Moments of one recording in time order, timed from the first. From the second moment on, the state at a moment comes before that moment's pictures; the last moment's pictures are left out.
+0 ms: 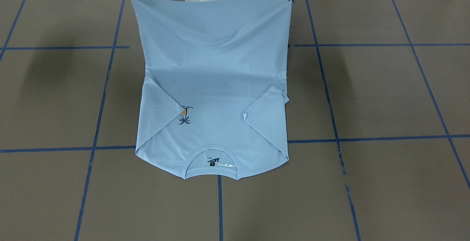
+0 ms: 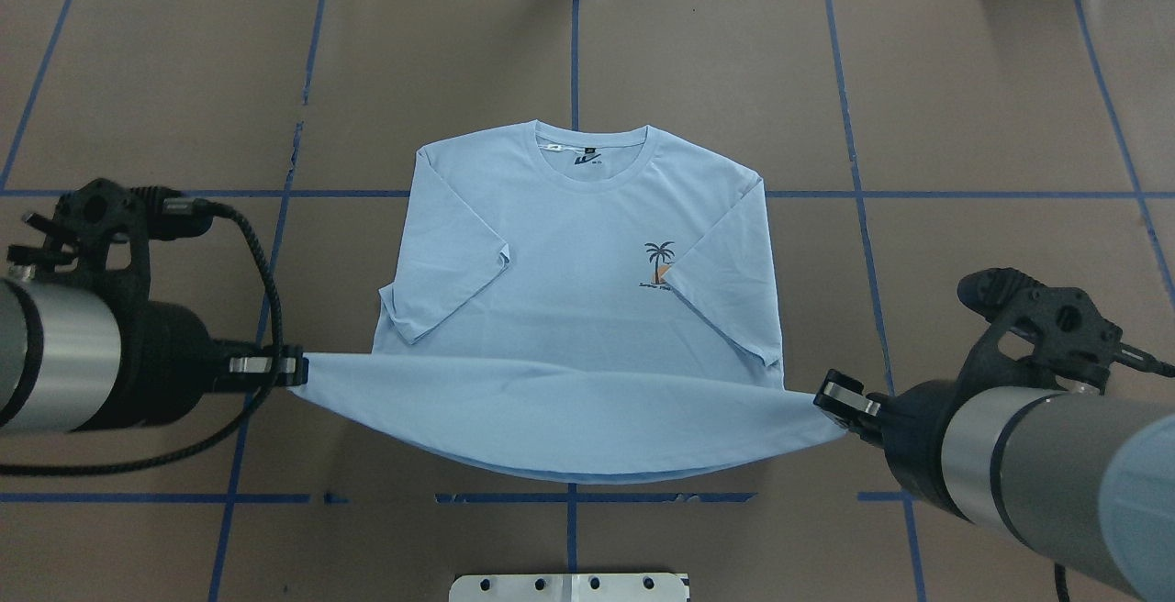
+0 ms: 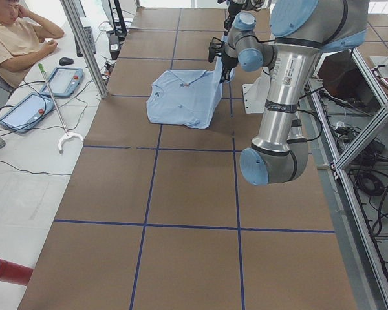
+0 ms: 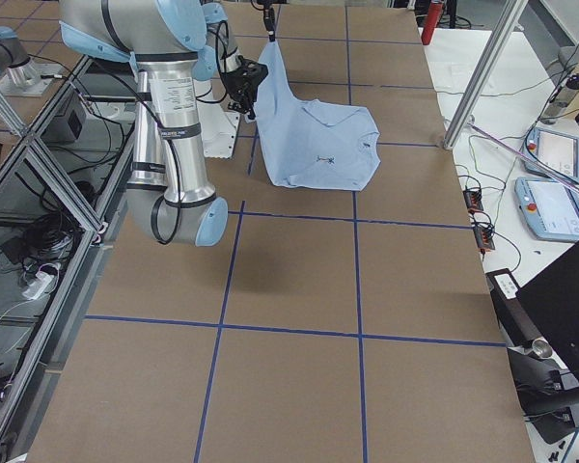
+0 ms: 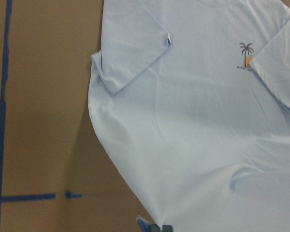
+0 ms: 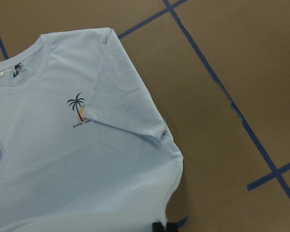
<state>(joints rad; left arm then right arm) -0.51 -1.88 -2.49 -1.36 -1.79 -1.24 0.26 -1.20 2.61 -2.16 1.47 1.90</state>
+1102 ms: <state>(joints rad) -0.75 -2.12 -1.78 -1.72 -1.78 -1.08 0.63 -1.07 1.97 -1.72 1.55 1.60</state>
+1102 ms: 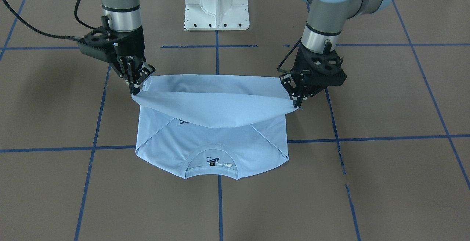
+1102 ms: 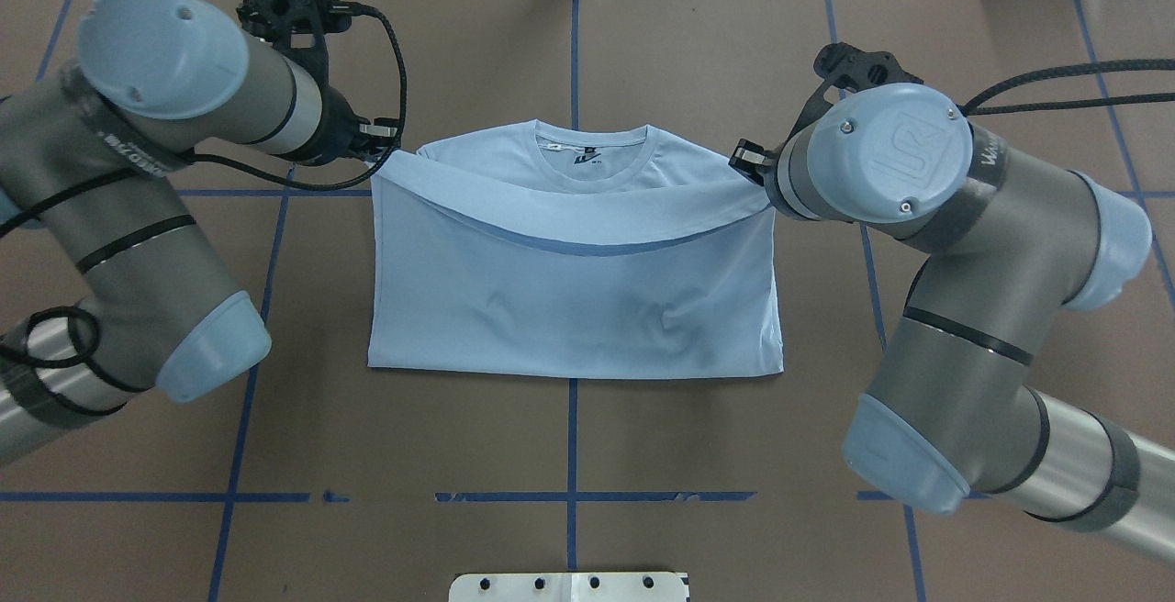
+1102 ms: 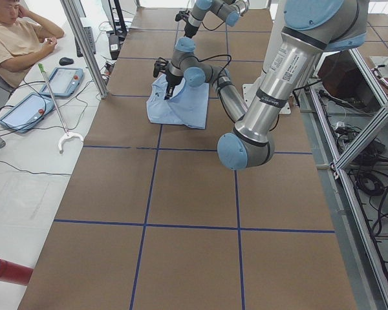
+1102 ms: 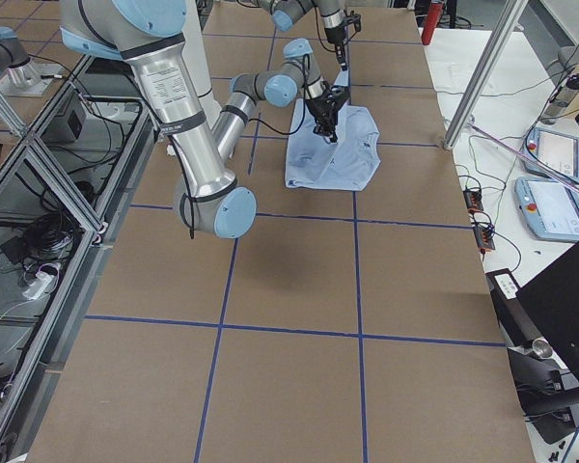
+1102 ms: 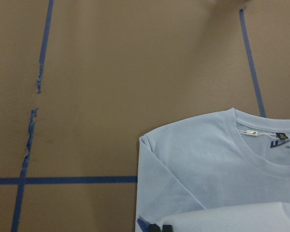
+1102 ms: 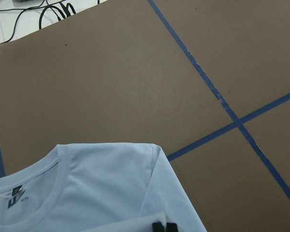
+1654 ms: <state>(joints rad) -0.75 -2.22 -1.44 -1.94 -1.72 -1.08 0.66 -1.05 1.67 -1.45 1.55 1.57</state>
